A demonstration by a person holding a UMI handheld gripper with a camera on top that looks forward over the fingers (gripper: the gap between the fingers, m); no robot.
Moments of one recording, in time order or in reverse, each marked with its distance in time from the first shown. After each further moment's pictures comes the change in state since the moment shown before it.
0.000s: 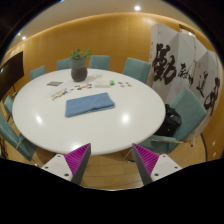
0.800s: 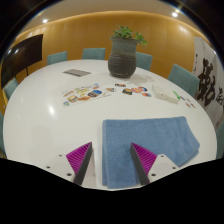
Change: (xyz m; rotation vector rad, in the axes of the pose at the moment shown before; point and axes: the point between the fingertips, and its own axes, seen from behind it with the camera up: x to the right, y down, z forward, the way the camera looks) arm -0.315 -0.118 0.376 0.020 -0.185 -0.205
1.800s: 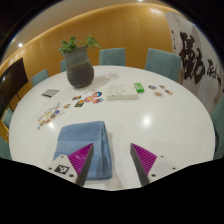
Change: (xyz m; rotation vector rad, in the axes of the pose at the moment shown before) arm 0.214 -0.025 -0.029 -0.032 -0.014 0.255
